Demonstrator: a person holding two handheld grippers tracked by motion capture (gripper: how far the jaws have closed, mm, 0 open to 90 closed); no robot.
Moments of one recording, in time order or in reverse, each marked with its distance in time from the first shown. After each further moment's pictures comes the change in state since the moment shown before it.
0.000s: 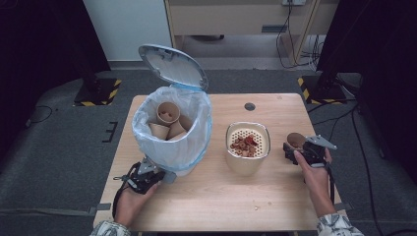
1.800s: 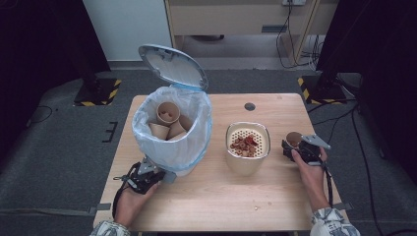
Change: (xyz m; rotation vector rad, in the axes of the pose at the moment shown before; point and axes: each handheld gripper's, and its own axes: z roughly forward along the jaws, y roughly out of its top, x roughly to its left) left arm 0.000 0.000 0.000 -0.001 0.000 0.001; right arm -0.003 -0.009 0.025 -0.049 -0.016 -0.045
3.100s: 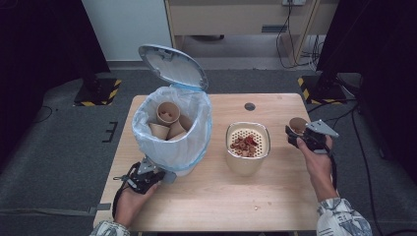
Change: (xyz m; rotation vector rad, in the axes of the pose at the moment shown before) left arm 0.000 0.000 0.000 -0.002 -0.005 -0.006; right arm -0.001 0.057 -0.019 -0.121 0.049 -0.119
